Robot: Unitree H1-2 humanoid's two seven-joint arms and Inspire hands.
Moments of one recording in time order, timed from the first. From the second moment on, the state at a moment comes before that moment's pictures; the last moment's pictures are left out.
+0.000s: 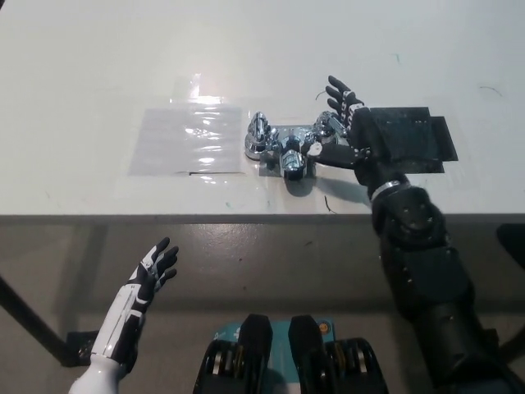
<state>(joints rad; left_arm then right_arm) 0.02 0.15 -0.03 -0.07 -0.02 -0.17 -0.13 -0.79 0.05 -0.07 0.73 -0.05 -0.08 0.02</state>
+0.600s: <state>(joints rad) 0.02 0.15 -0.03 -0.07 -0.03 -0.17 -0.13 -0.77 0.20 -0.07 0.70 -0.18 -0.13 -0.37</state>
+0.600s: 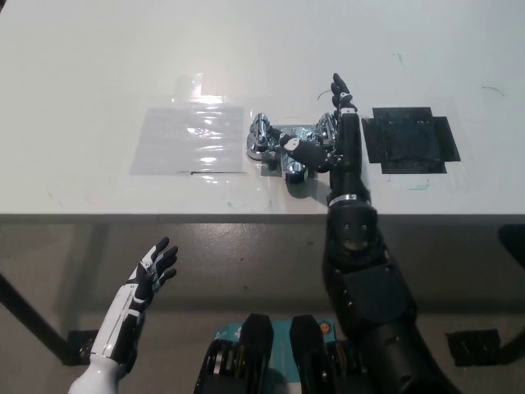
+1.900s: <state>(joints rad) 0.02 0.16 -0.03 -0.07 -0.03 -0.17 -0.13 -0.56 0.11 -0.02 0.17 -0.30 -0.27 -0.64</state>
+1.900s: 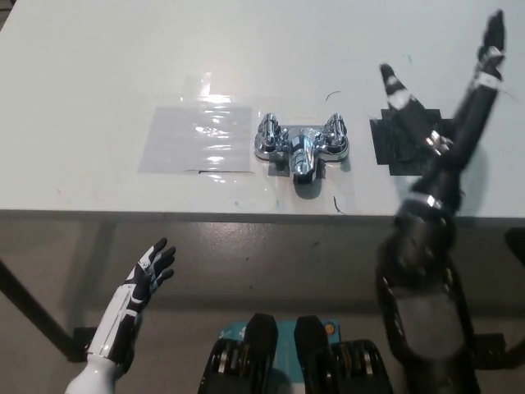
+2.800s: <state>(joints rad) 0.04 0.16 -0.03 -0.05 -0.03 -0.17 -0.13 0.08 -0.07 0.20 0.02 -0.27 -0.41 -0.41</state>
